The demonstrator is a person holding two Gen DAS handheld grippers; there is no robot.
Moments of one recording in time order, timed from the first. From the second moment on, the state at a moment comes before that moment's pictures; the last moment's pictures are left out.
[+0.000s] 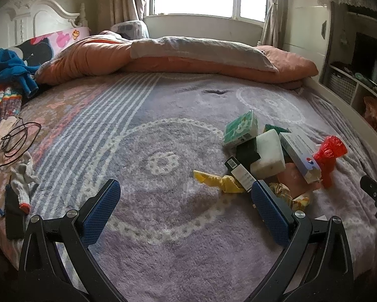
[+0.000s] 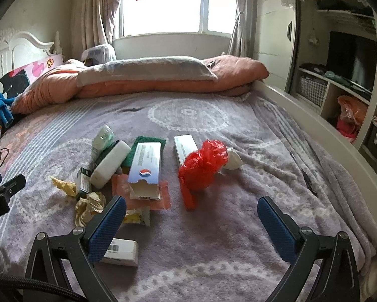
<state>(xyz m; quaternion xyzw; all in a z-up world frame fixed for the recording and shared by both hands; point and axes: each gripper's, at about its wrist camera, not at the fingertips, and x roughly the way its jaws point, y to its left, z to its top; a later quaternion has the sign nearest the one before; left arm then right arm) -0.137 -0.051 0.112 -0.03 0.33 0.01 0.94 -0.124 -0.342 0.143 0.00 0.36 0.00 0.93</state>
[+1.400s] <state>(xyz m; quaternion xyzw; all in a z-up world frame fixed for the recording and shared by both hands) -0.071 -0.048 0.081 -0.06 0.46 -0.17 0.87 -0.136 -0.300 0.093 0.07 0.46 0.19 0.87</state>
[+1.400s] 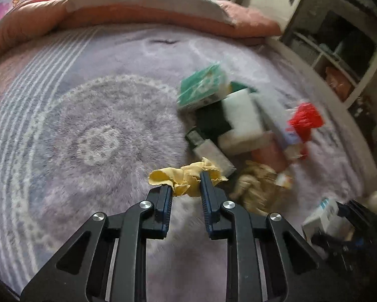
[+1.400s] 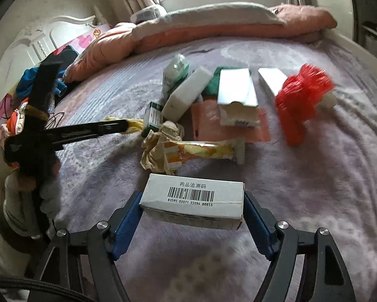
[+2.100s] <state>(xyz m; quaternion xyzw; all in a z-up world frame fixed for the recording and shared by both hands) -0.237 -0.363 0.156 0.07 0.43 -0.52 0.73 -0.347 -0.590 0.136 0.11 0.50 -0.11 0.85</state>
